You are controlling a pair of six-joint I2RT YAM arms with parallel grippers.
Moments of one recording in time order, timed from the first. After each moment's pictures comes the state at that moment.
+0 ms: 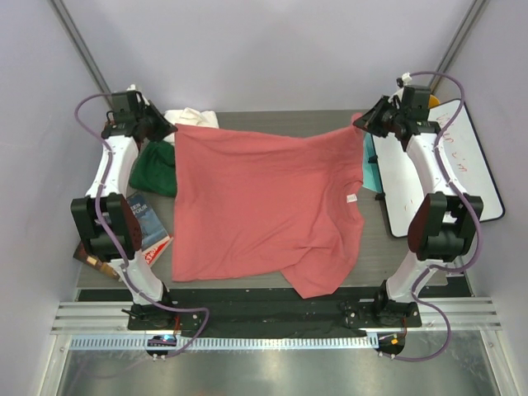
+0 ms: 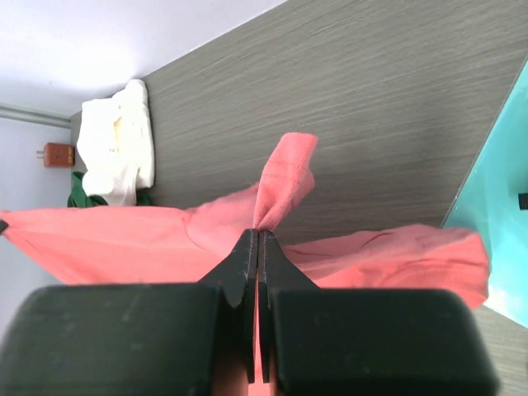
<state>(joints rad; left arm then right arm) 0.11 1.78 1.61 -0.45 0.30 -0.56 -0.09 1.74 1.57 -0.37 -0.44 0.51</state>
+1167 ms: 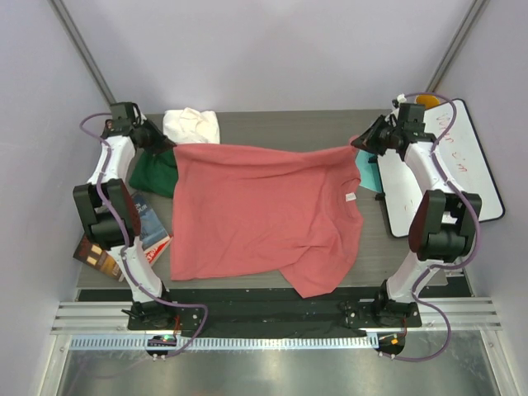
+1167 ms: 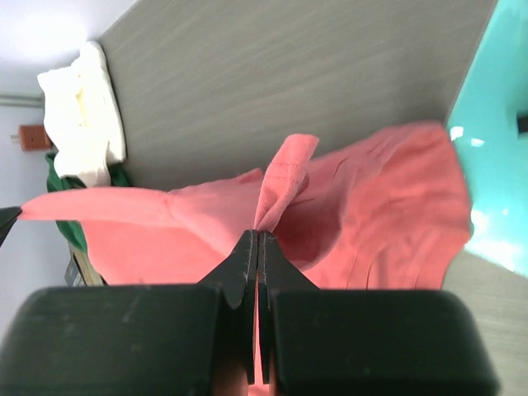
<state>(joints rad) 0.19 1.94 1.67 -0.51 0.39 -0.61 -0.12 1.77 1.47 -0.39 -0.47 0.53</state>
